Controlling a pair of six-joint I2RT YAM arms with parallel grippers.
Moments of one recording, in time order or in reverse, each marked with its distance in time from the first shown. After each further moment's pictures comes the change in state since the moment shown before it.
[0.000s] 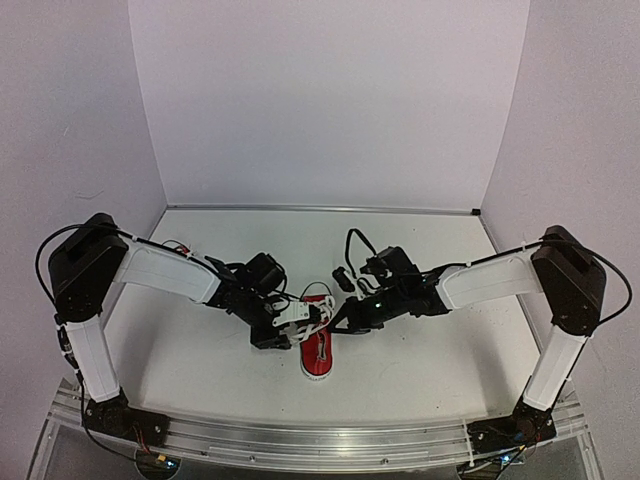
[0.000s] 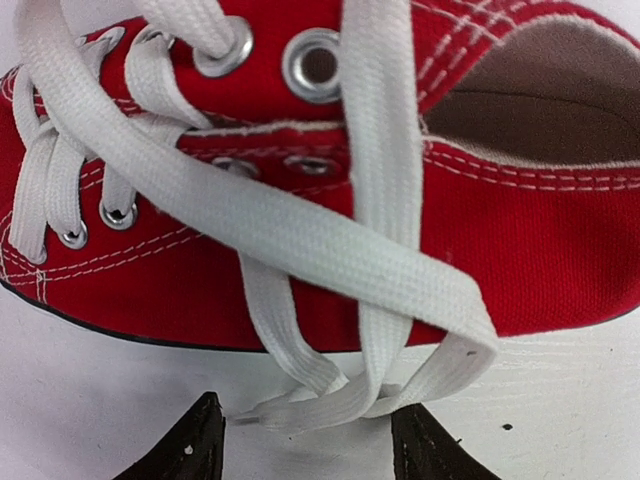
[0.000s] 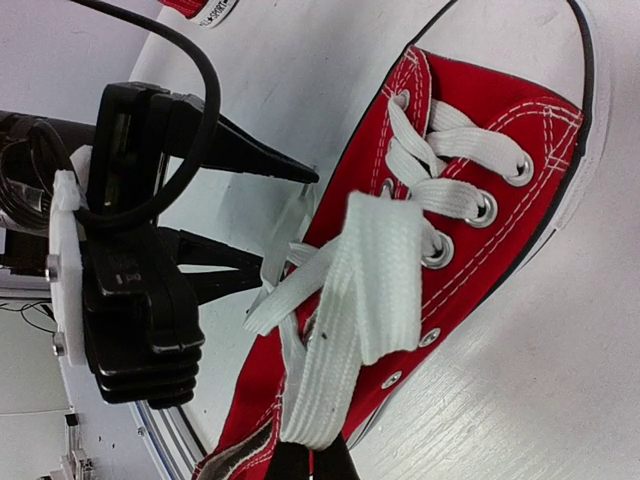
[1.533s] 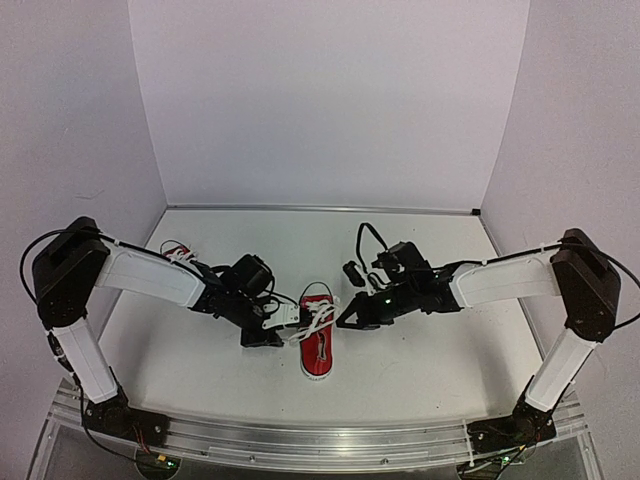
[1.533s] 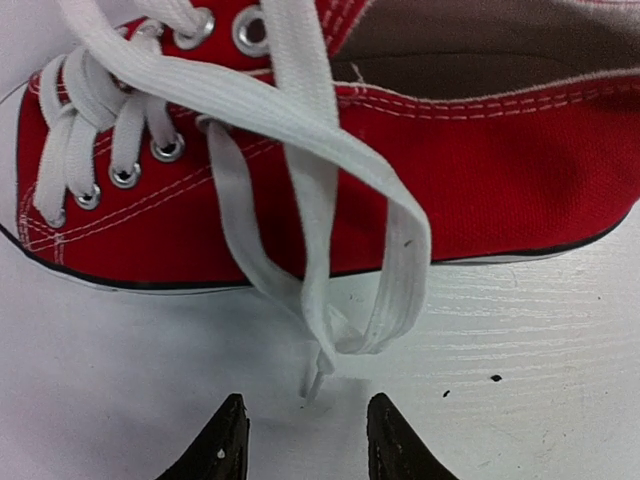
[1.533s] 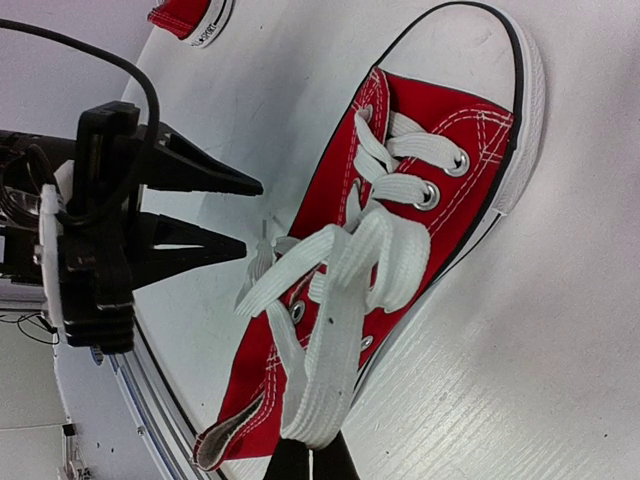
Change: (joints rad) left arm 0.014 -0.099 -0.106 0.059 0.005 0.074; right arm -0.023 -0.088 -0.037 -0.045 0.037 -0.003
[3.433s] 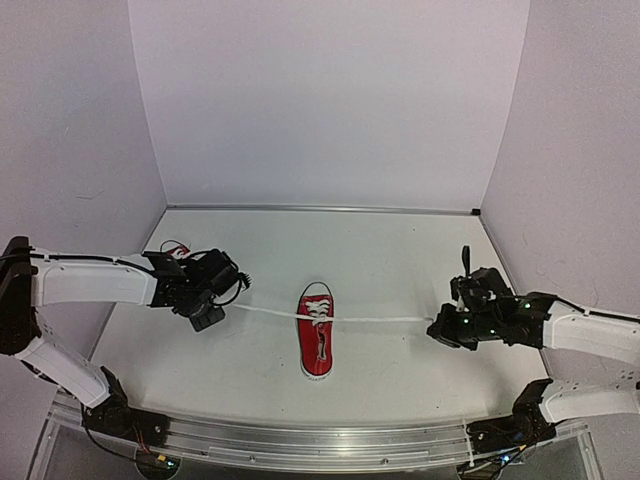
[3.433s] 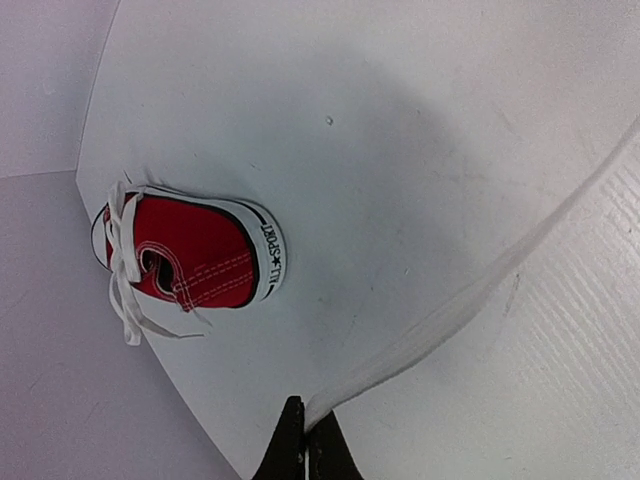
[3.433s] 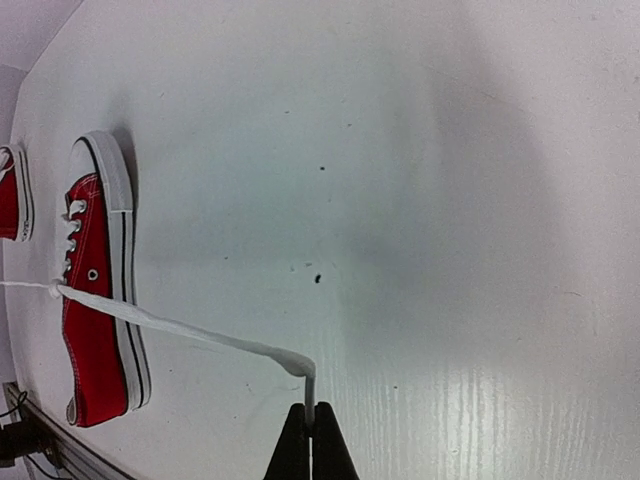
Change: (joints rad) left arm 0.012 -0.312 -0.074 -0.418 -0.776 -0.443; right arm -0.116 -0.694 -0.415 -0.375 0.500 0.376
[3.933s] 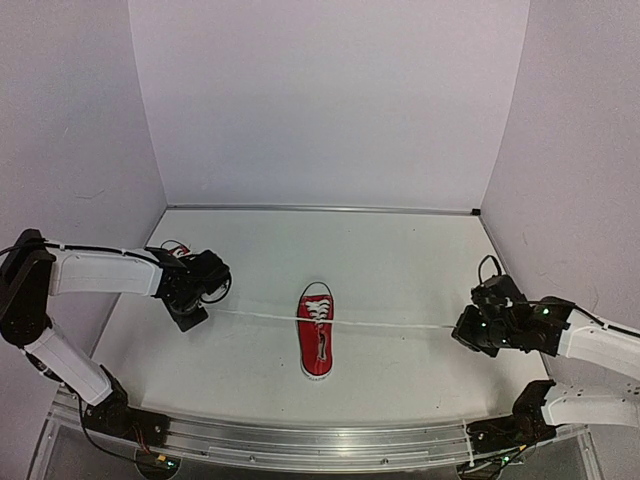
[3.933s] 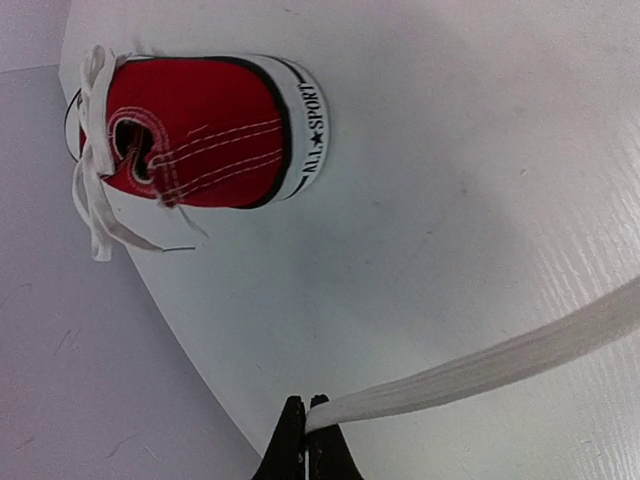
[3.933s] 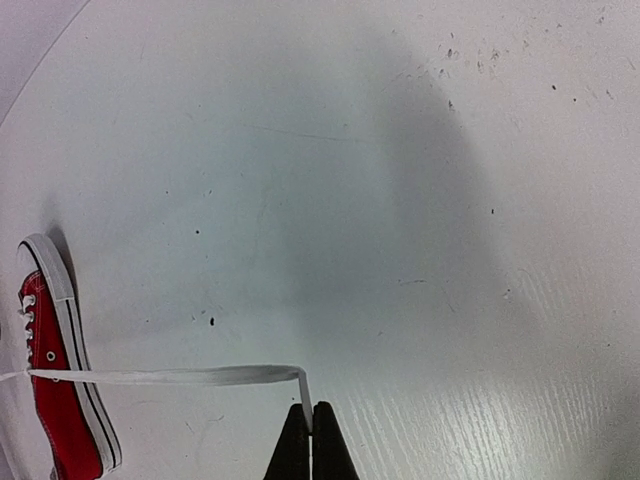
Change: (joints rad) left arm 0.135 0.070 -0.008 -0.091 -0.034 -0.067; right arm -0.002 -0.135 -0.011 -0.199 0.228 0.171
